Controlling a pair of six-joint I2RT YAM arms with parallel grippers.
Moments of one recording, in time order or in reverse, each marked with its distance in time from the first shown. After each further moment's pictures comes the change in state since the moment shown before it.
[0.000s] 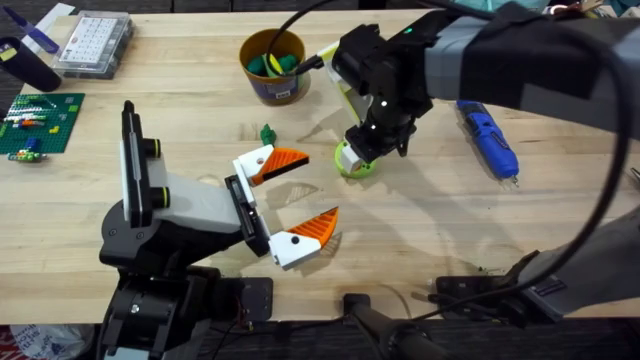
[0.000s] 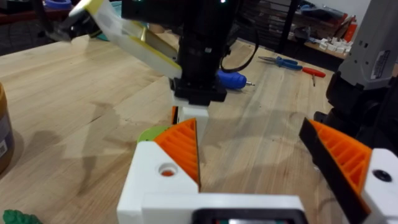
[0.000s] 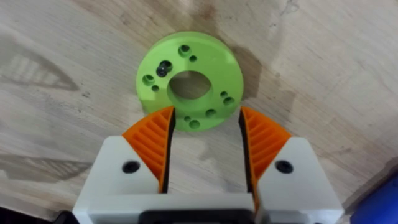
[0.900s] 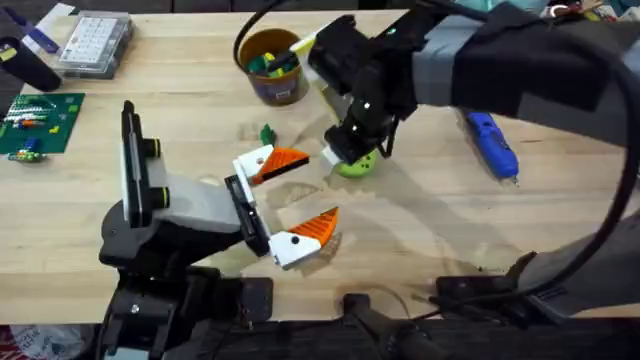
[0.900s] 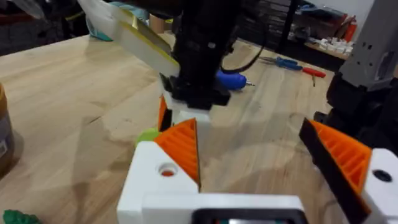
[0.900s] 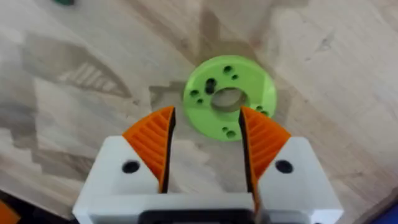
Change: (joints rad) left arm 0.000 0.000 0.000 0.004 0.000 -0.001; right arm 0.087 -0.007 0.053 0.033 -0.024 0.000
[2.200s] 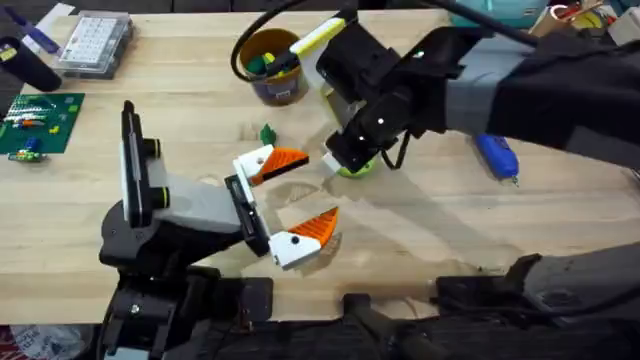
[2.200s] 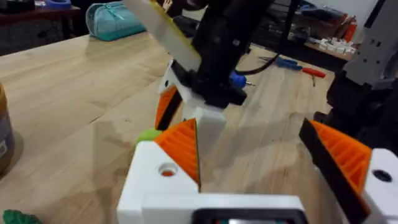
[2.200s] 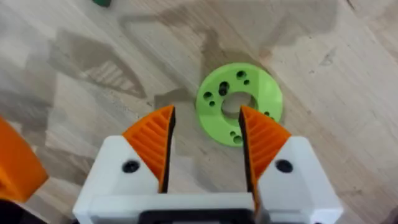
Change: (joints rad) left arm 0.000 0.000 0.000 0.000 0.000 0.000; right arm 0.031 -0.132 -0.137 0.155 -0.003 -0.040
